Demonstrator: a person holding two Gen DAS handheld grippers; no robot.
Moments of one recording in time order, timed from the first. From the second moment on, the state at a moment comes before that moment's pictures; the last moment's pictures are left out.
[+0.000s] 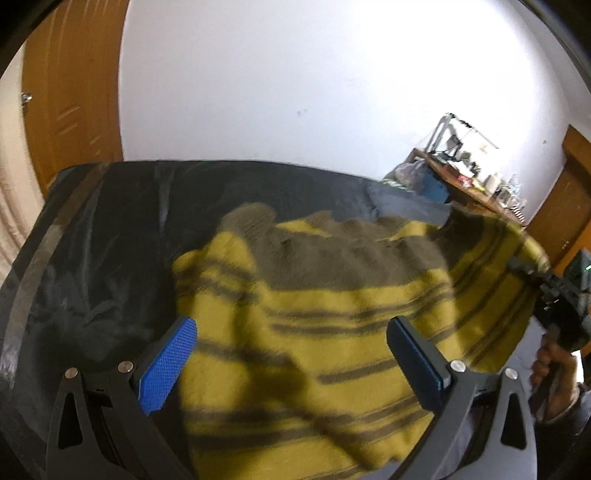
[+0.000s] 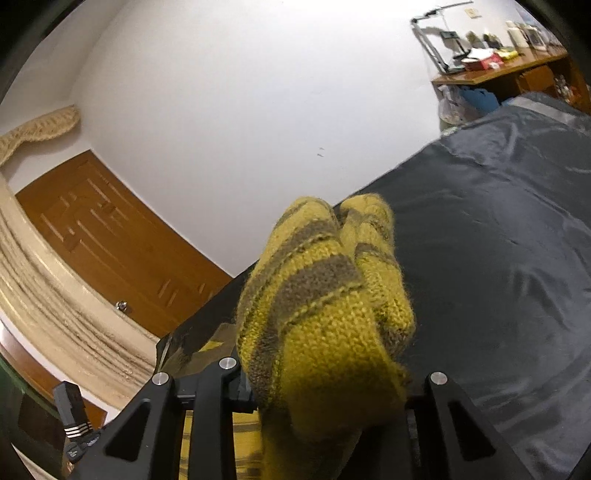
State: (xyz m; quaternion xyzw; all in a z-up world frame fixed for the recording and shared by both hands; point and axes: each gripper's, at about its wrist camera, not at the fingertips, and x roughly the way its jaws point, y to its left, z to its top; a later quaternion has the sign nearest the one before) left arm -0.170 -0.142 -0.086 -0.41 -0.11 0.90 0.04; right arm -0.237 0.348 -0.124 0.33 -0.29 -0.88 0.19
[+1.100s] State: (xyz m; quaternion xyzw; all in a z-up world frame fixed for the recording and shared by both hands) left arm -0.109 -0.263 -0.110 -0.36 -0.31 0.88 -0.01; right arm -0.141 0.027 -0.146 0.27 0.18 -0.85 0.41
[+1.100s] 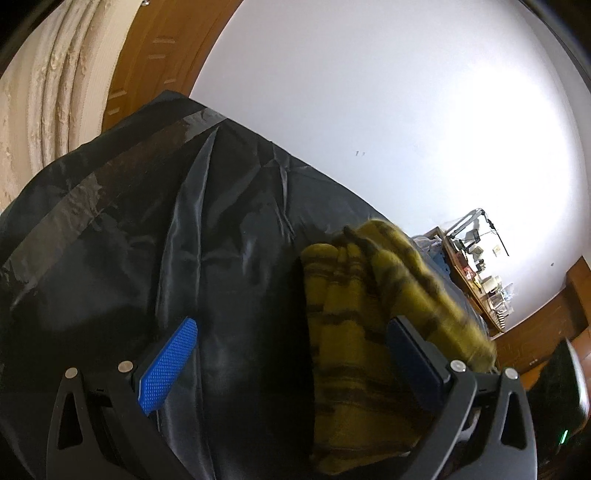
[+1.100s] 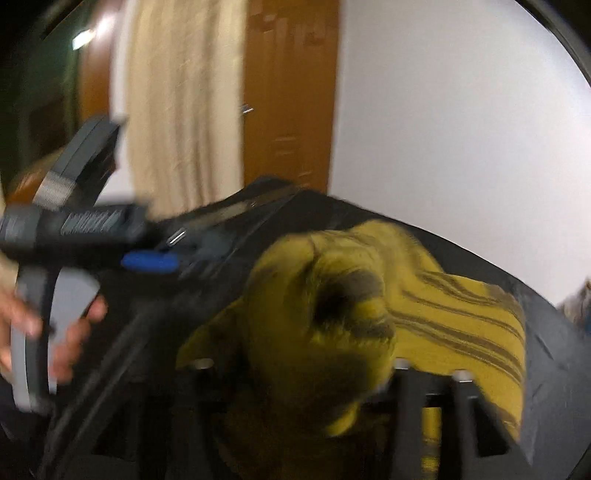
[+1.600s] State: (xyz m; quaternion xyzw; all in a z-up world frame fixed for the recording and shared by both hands) left arm -0.120 -0.242 -0.119 -0.39 -0.27 0.88 0.00; right arm -0.104 0.047 -0.169 0.27 0.19 -0.80 0.50
